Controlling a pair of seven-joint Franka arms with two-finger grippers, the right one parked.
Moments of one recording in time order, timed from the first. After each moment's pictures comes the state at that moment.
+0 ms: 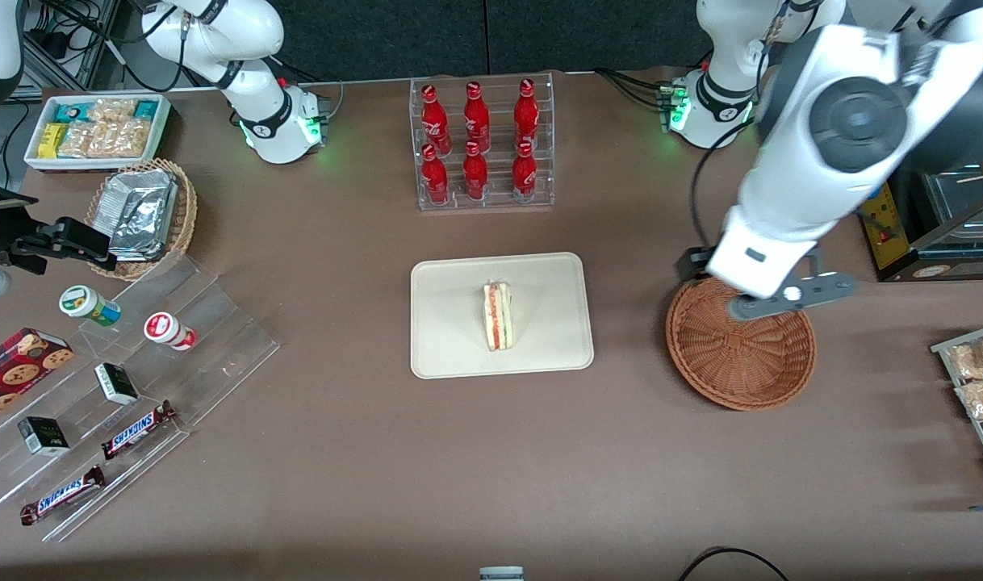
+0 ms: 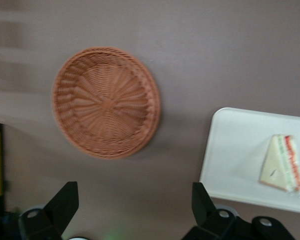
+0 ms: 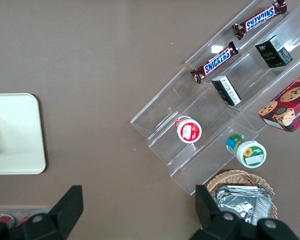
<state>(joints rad) -0.14 0.24 -0.24 -1.37 0.13 1.47 -0.53</state>
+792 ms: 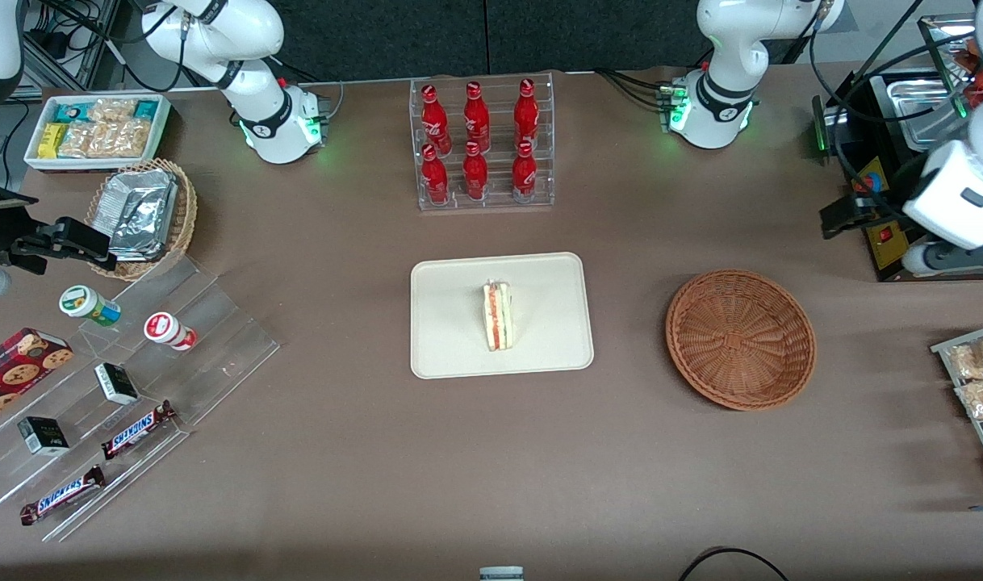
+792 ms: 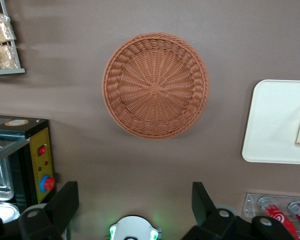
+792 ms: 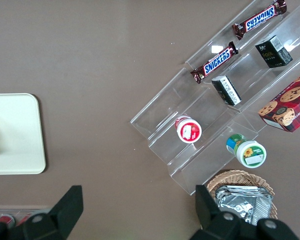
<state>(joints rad) 0.01 0.12 -0.10 -1.38 0.04 1.34 -0.16</state>
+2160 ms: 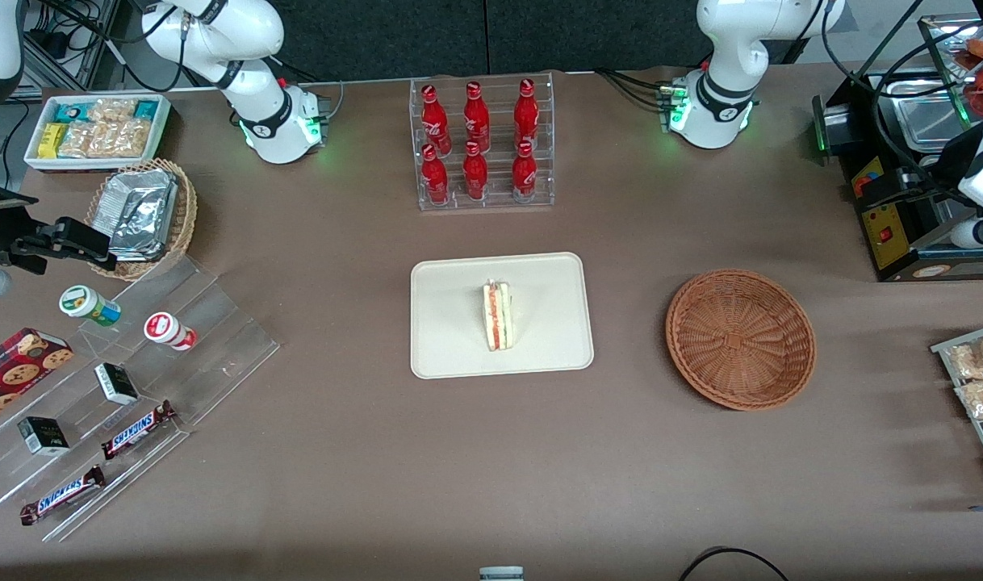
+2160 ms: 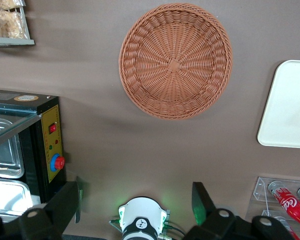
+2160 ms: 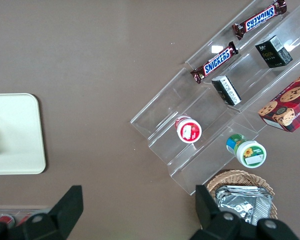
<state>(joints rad) -0.05 0.03 0.05 -1.50 0.03 1.31 -0.10</state>
